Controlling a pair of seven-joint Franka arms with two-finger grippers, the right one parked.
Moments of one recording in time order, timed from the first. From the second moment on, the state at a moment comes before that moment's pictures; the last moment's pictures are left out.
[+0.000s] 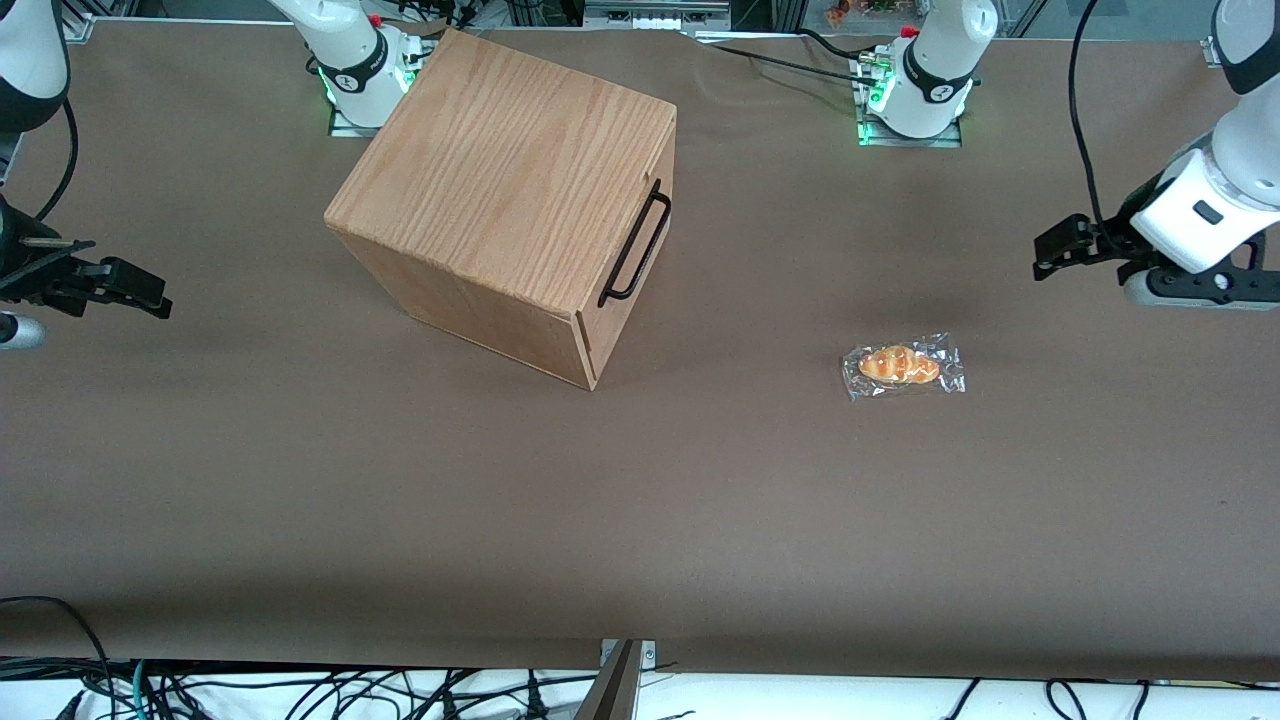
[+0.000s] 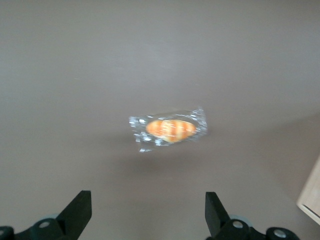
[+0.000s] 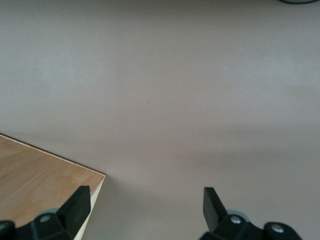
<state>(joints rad) 0.01 0.03 -0.10 -1.67 -0.05 1.64 -0.04</state>
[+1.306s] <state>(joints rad) -0.21 0.25 -0.49 -1.79 -0.30 2.17 -0.31</state>
